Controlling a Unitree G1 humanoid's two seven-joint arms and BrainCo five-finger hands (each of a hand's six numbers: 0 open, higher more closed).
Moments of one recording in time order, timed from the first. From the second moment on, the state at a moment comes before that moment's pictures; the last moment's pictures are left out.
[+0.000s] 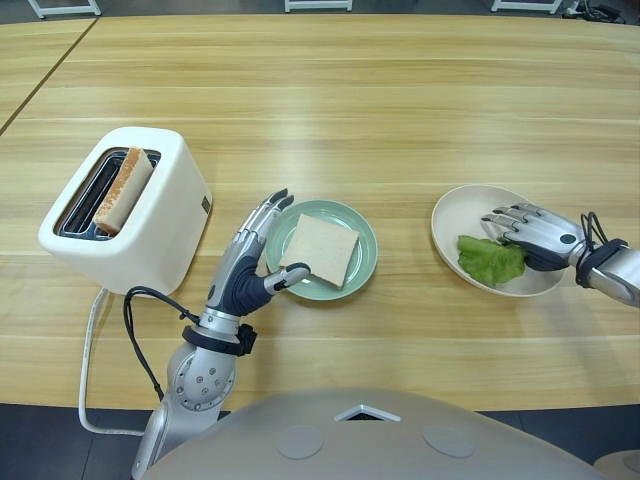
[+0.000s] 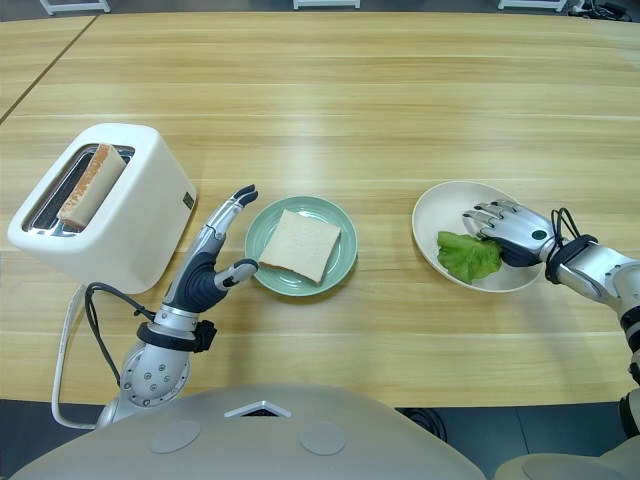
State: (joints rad) left arm 0.54 0.20 -0.28 -0.69 0.59 -0.08 -0.01; right arm -0.20 -1.13 0.32 0.63 -1.16 -0.67 -0.31
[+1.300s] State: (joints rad) left arm 0.50 0.17 -0.23 -0.64 0.49 -0.10 -0.01; right arm -0.59 -0.47 0.48 0.39 -0.82 -0.63 0.00
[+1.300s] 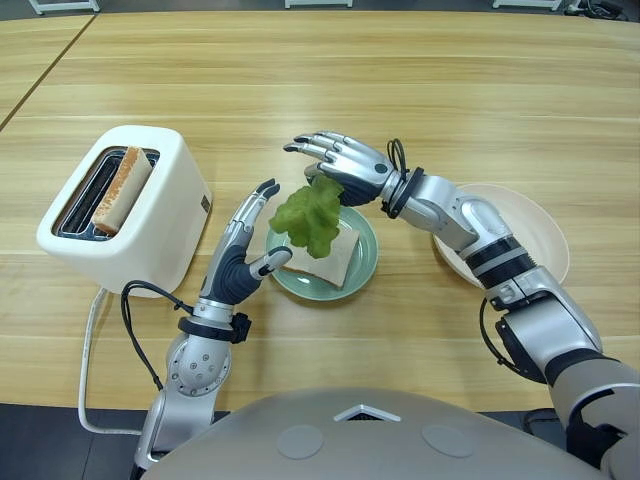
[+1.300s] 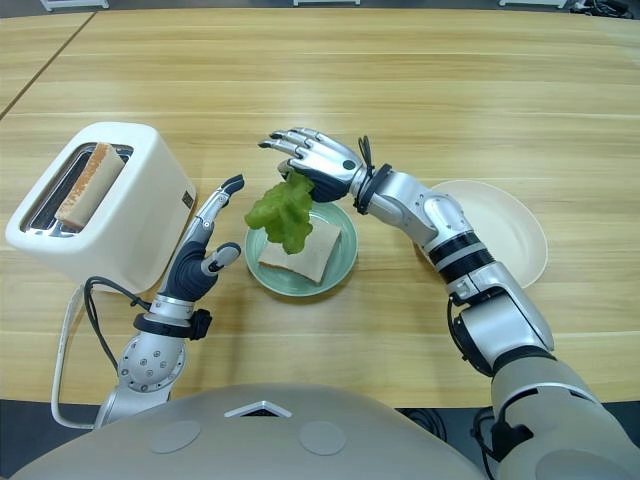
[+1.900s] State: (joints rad) left arm 0.50 0.17 -0.23 -0.64 0.49 -0.10 -0.01; right arm -0.59 -0.55 0.63 0.53 -1.09 -0.68 -0.23
